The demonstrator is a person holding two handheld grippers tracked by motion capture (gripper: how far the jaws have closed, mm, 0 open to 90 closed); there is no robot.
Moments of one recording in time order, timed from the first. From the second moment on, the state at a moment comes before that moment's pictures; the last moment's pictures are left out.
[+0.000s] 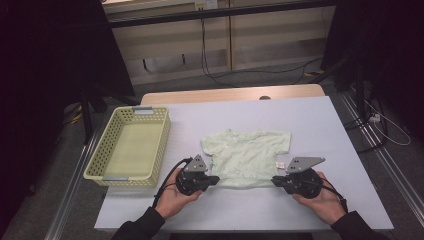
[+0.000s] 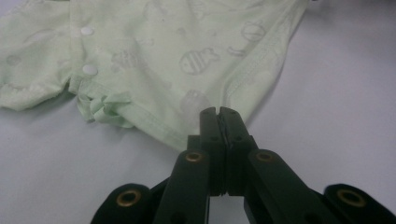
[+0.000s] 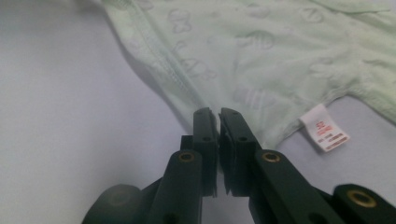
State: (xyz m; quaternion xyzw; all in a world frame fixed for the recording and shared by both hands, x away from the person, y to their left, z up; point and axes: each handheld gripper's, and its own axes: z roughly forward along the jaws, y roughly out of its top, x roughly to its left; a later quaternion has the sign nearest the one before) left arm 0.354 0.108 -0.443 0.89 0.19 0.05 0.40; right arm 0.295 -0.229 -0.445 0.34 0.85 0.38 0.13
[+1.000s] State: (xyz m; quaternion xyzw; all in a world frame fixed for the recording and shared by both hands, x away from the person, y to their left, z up) left arm 0.330 0.096 -0.452 0.92 0.15 0.05 0.37; right arm 0.270 -0.212 -0.455 0.32 0.87 0.34 0.13
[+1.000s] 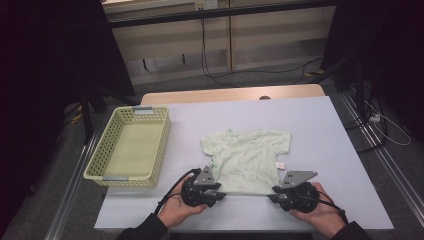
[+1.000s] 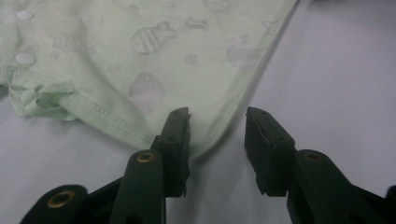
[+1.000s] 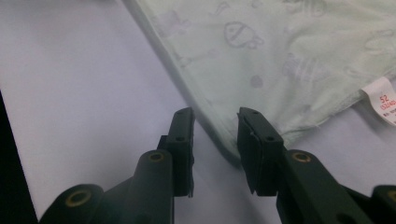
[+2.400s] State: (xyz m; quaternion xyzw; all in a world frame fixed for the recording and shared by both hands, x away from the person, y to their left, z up) left arm 0.369 0.120 -0.432 0.83 0.31 0.14 0.45; right arm 0.287 -0.230 -0.445 0.42 0.75 0.46 0.22
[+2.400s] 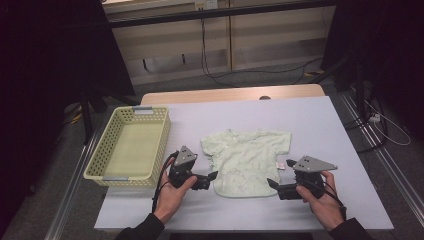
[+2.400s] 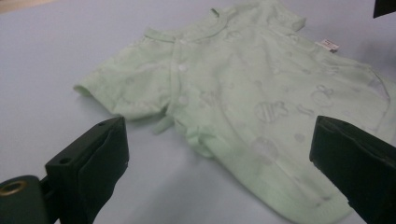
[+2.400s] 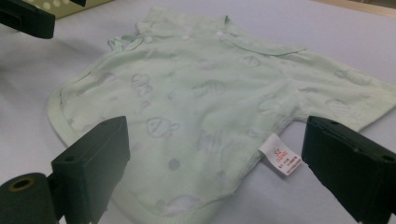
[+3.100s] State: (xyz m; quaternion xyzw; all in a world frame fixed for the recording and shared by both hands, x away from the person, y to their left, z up) left arm 0.429 0.117 -0.431 0.82 0.34 0.15 0.44; right arm 0.282 -0.231 -0.441 0.42 0.74 0.47 0.24
